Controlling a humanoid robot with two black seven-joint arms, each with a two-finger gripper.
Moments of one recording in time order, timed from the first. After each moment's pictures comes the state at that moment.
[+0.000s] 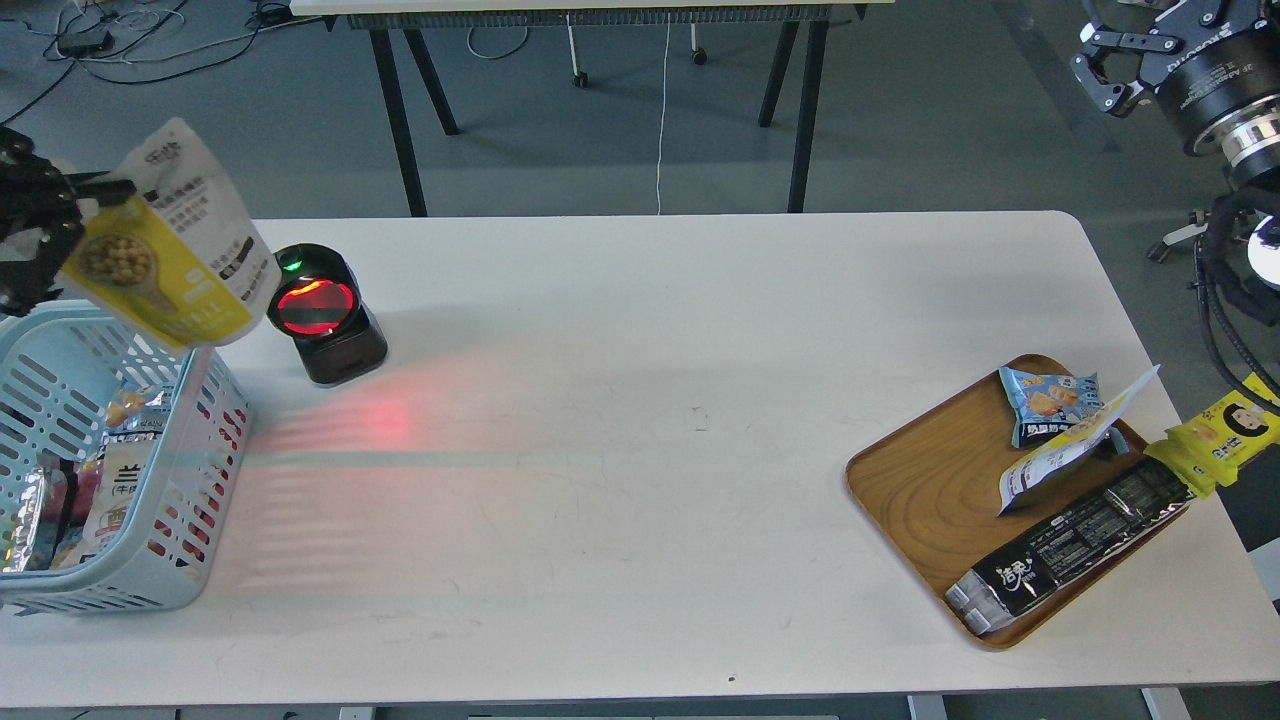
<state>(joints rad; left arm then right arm) -1.01 1.64 -0.43 -1.71 2.18 -0.05 -0.49 1.01 -0.59 0.48 0.64 0.28 0.48 0.35</state>
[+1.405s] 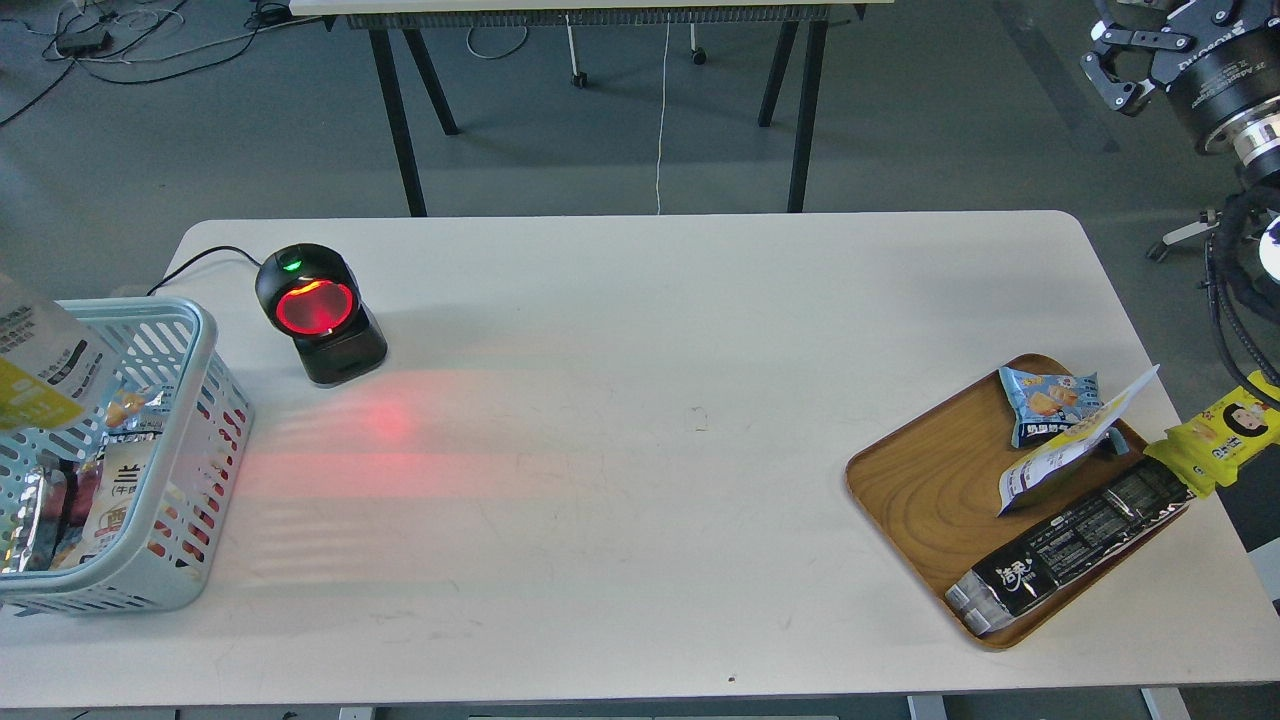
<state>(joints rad) -1.01 1.71 -0.02 -1.45 2.18 0.31 -0.49 1.01 -0.60 0.48 0.64 0.28 0.48 0.35</state>
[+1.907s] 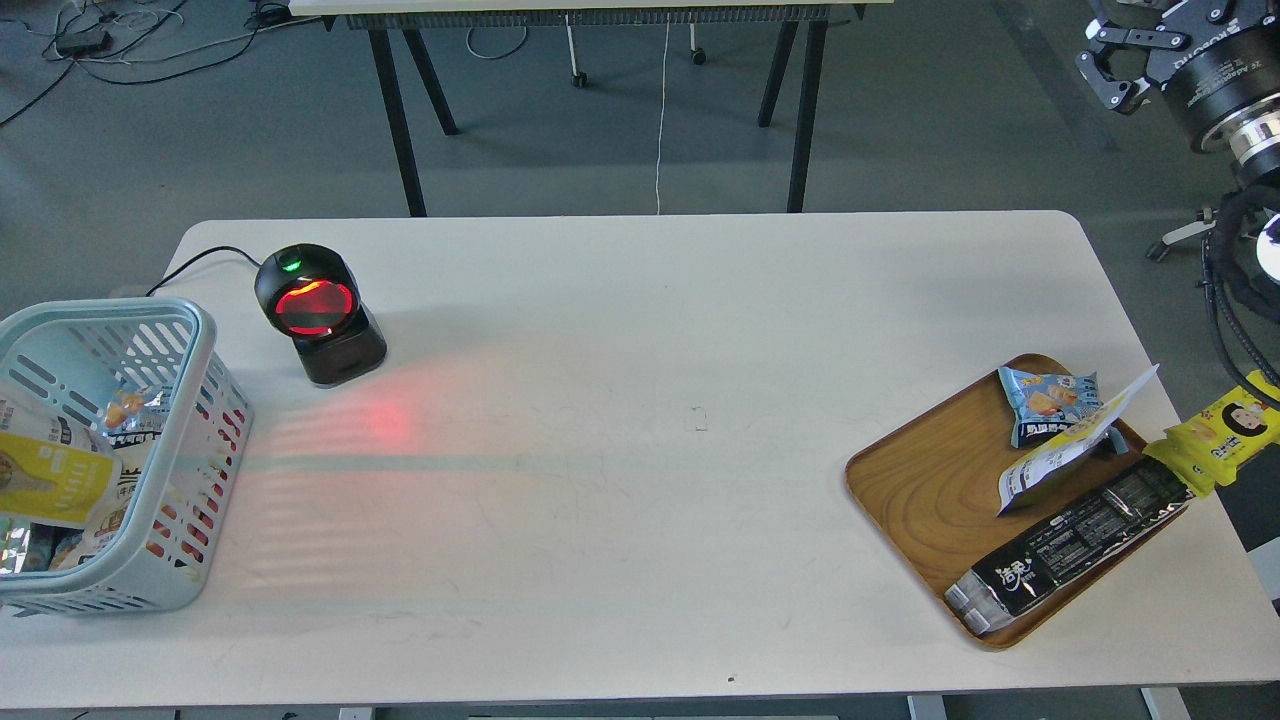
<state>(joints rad) -1.01 1.71 0.00 -1.45 2.08 0.47 -0.49 1.01 -0.60 0.48 0.66 0.28 0.48 0.35</state>
